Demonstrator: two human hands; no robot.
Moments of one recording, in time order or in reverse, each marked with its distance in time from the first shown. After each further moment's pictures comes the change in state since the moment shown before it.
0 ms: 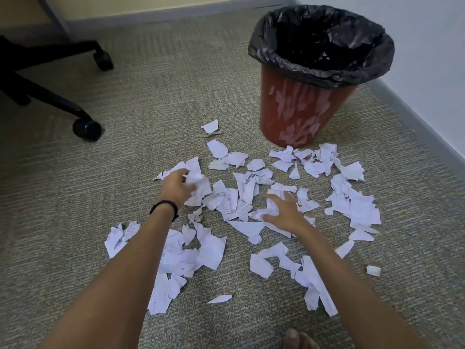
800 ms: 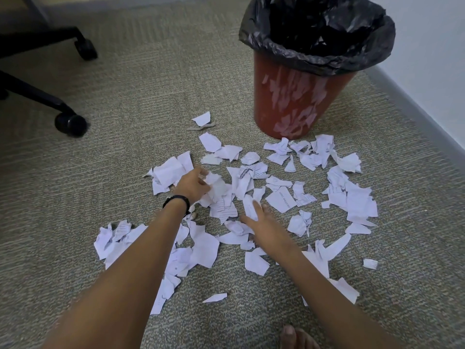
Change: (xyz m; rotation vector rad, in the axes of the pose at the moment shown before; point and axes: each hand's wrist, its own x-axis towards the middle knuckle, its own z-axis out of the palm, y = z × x) left_hand 0.012 0.018 0.041 0.058 -0.222 -0.012; right_hand -0.030 -0.014 0.046 -0.580 -0.021 -0.258
